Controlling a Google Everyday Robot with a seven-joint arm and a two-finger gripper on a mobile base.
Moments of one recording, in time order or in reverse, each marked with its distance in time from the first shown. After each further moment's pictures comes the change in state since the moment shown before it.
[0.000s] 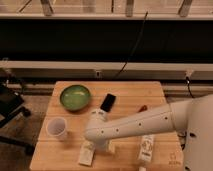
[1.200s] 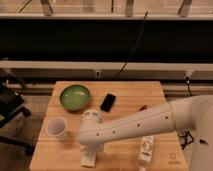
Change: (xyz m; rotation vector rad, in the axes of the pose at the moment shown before) arm -0.037 -0.028 -0.036 0.032 -0.002 -0.078
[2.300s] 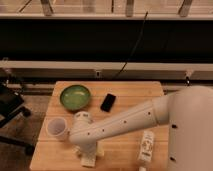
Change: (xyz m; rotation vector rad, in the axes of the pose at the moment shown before) arm 0.005 -0.020 0.033 -0.033 -0.040 -0.041
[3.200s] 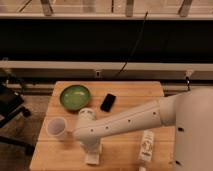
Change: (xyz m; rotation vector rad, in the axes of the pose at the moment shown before) arm 0.018 0.011 -0.015 0.018 0.017 0.025
